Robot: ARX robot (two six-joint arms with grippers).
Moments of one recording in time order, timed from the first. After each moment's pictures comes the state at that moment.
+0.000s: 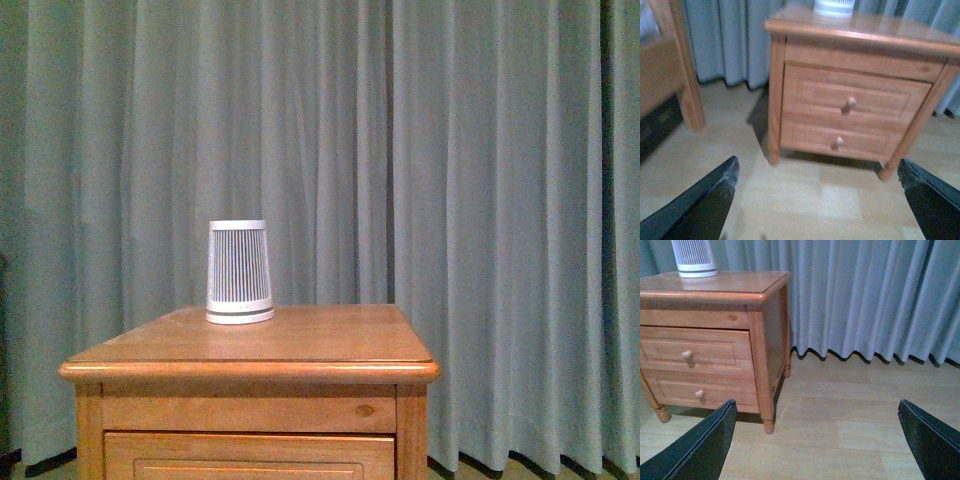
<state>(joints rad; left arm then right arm) 0.00 0.06 0.04 -0.07 0.05 -0.12 0.00 0.00 0.01 0.00 0.00 0.00</state>
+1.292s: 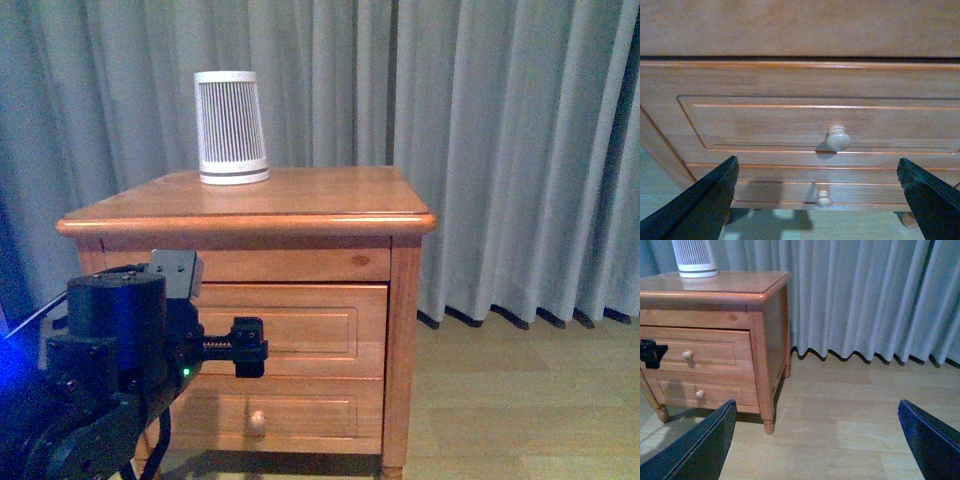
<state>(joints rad) -0.24 2.30 1.16 0.95 -0.14 -0.02 0.00 0.00 0.01 0.00 0.00 0.00</state>
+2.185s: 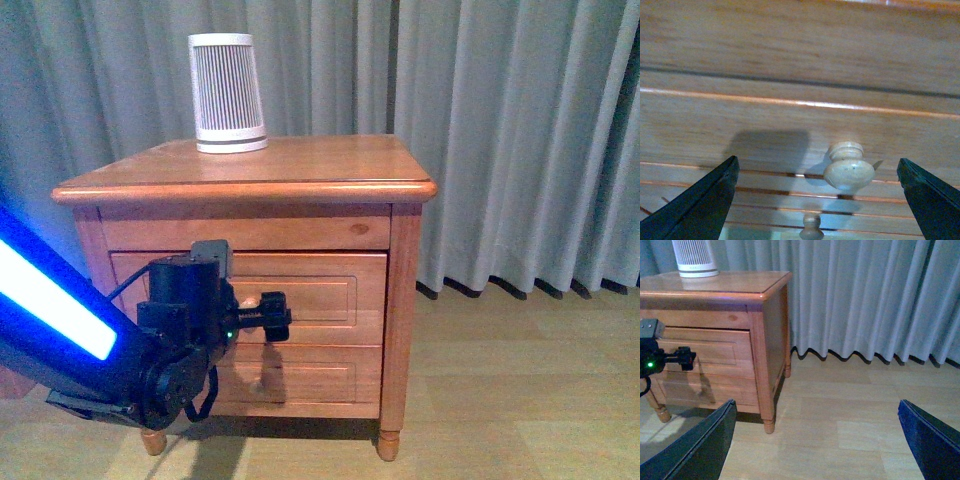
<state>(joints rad) -0.24 2.61 1.60 0.75 -0.13 -0.11 0.00 0.00 0.01 0.00 0.00 0.00</state>
